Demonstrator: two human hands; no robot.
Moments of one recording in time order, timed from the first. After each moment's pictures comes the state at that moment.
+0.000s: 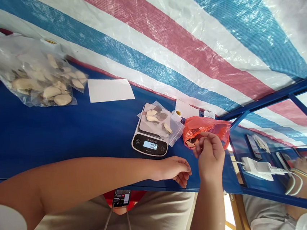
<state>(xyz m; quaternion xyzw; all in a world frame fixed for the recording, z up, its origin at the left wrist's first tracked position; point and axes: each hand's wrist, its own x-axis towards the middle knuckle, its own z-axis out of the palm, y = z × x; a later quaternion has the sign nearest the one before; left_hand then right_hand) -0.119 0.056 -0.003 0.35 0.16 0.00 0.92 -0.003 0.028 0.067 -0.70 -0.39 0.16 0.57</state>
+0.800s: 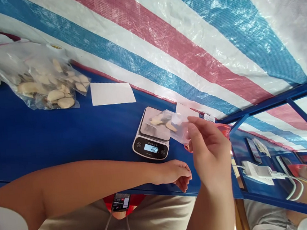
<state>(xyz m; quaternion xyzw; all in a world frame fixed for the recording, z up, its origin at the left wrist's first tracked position) -0.115 0.054 -0.009 0.34 0.15 0.02 0.93 -0.063 0.045 0.132 -0.70 -0.53 0.11 0.46</state>
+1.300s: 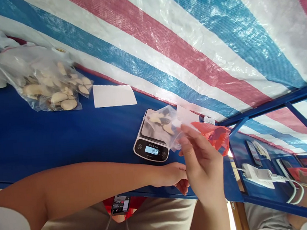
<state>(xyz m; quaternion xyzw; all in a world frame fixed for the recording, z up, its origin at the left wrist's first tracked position) -0.117 0.054 -0.008 0.36 0.14 0.02 0.92 -0.073 0.025 0.125 -0.70 -0.57 0.06 0.43</state>
